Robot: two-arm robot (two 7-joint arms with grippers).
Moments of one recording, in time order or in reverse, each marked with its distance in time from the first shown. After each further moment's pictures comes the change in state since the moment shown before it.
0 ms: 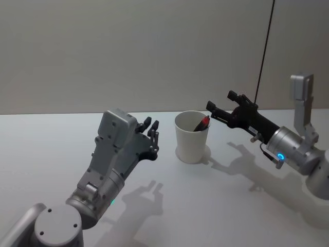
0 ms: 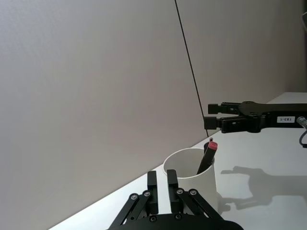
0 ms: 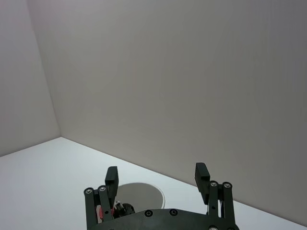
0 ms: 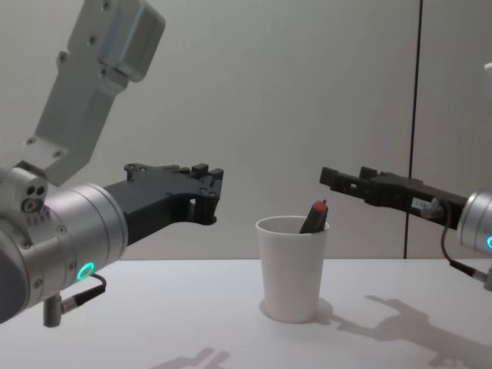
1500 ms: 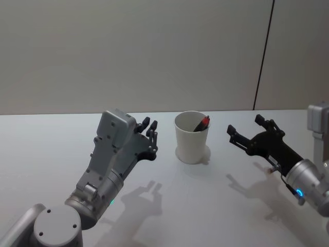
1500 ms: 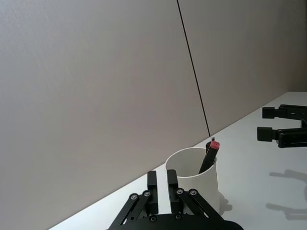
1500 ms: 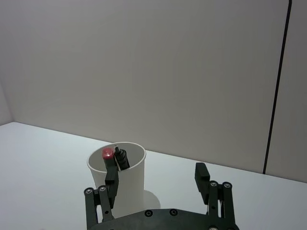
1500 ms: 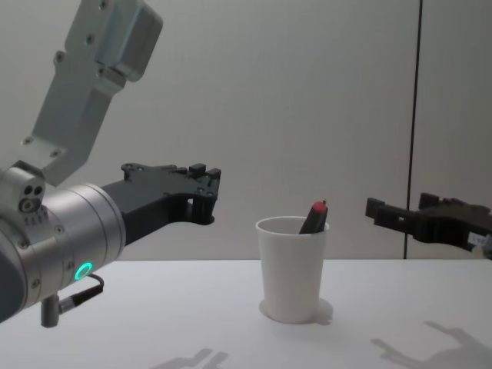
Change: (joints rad) left arm 0.003 0.004 0.000 -0.005 0.000 0.003 0.008; right arm -0.406 0.105 0.042 -0.596 -0.115 0.166 -0.373
